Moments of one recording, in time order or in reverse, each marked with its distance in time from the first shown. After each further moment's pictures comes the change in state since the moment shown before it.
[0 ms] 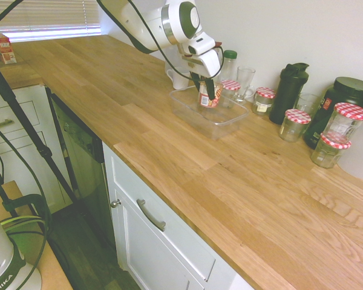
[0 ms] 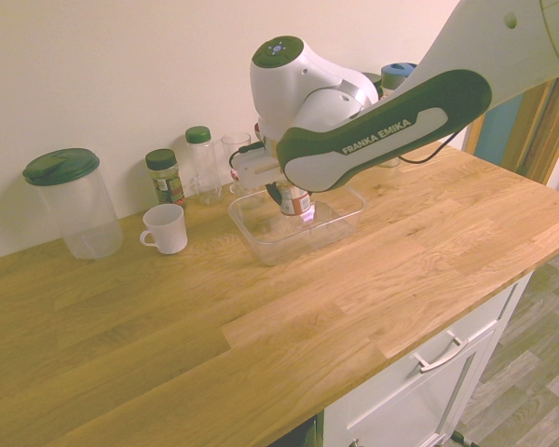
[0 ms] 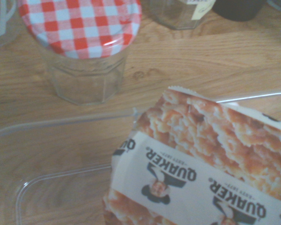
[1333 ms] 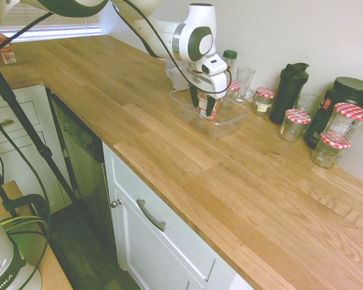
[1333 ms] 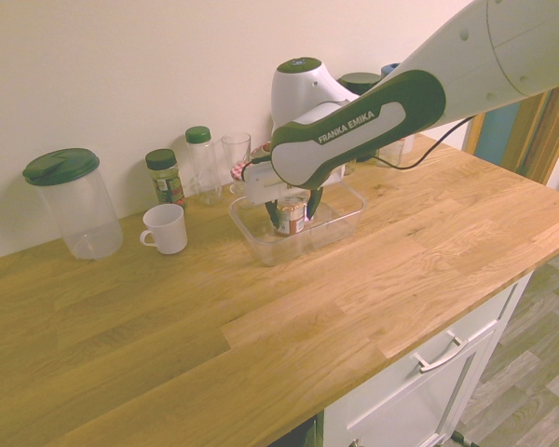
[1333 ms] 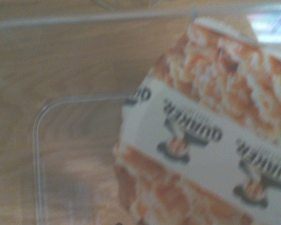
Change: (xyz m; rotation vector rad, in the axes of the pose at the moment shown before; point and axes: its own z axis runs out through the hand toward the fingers) arm 0.007 0.011 0.054 -0.052 -0.281 -0.076
